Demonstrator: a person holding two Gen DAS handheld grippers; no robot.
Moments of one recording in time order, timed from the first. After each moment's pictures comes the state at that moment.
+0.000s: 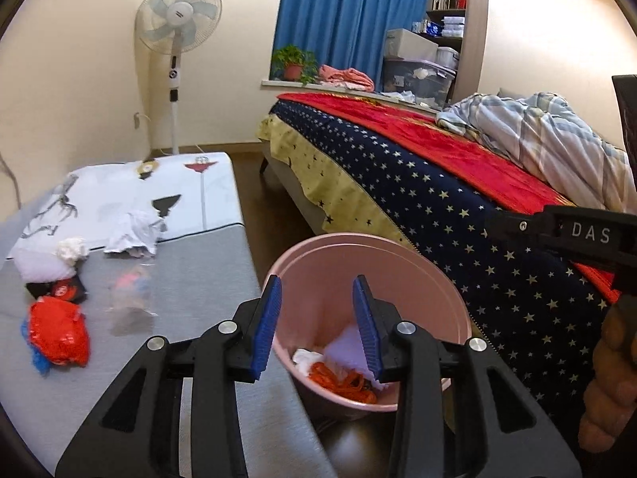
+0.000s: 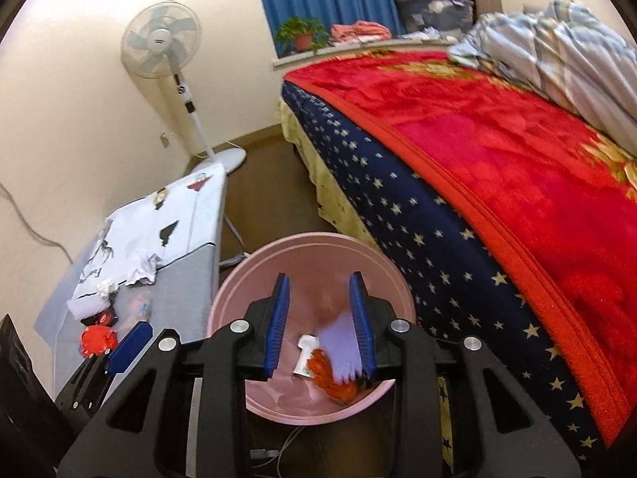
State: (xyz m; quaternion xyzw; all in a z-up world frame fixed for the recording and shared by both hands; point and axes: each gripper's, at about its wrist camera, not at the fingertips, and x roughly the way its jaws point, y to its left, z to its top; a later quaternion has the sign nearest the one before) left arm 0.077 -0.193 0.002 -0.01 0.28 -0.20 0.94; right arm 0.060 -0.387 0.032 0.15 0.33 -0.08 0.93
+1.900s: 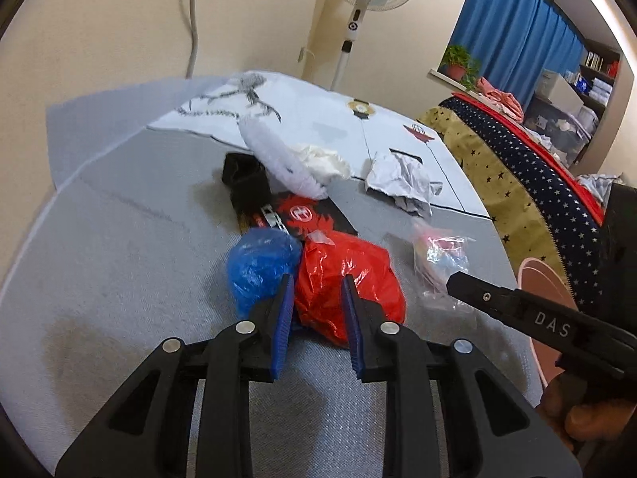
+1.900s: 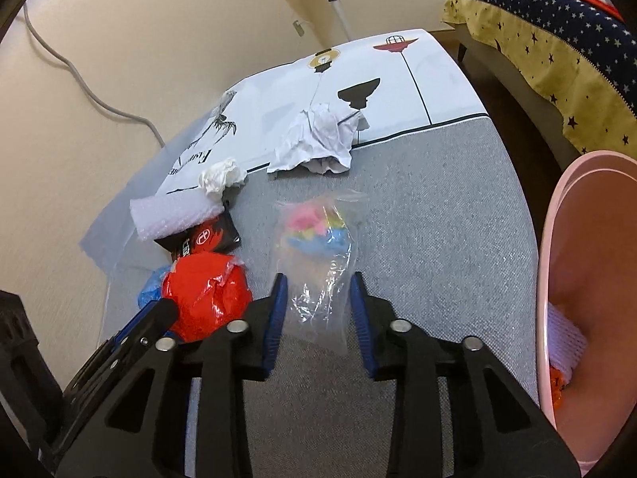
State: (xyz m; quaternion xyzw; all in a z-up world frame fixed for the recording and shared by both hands) left arm 0.126 0.025 -0.065 -0.15 0.36 0.01 0.92; right arm 0.189 -0.161 -0.080 0.14 0.45 0.18 0.86
